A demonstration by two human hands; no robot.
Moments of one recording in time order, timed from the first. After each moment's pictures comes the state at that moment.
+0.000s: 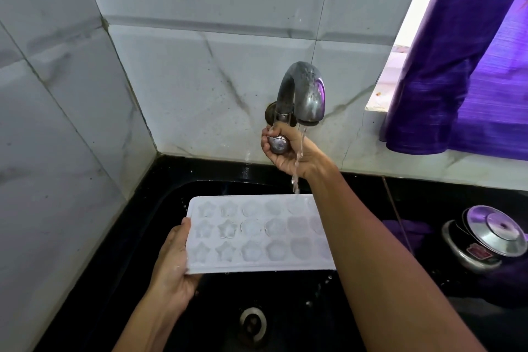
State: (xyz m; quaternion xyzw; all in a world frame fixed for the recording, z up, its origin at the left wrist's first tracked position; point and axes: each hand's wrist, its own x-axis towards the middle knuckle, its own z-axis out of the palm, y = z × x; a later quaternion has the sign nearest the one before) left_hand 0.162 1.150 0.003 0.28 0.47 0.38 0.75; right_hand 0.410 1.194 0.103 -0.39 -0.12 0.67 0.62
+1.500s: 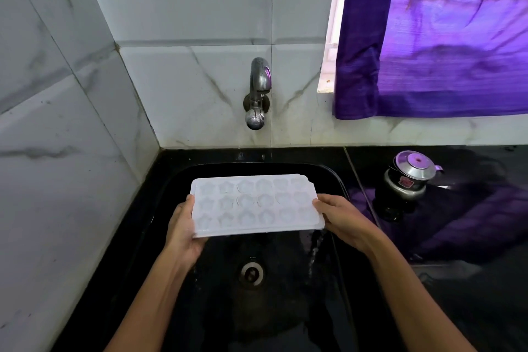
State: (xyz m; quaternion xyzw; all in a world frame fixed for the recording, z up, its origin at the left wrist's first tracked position) left_hand 0.146 1.101 0.028 0.31 0.47 0.39 0.73; right_hand 0.385 0.946 0.057 -0.69 -0.26 0.47 0.49
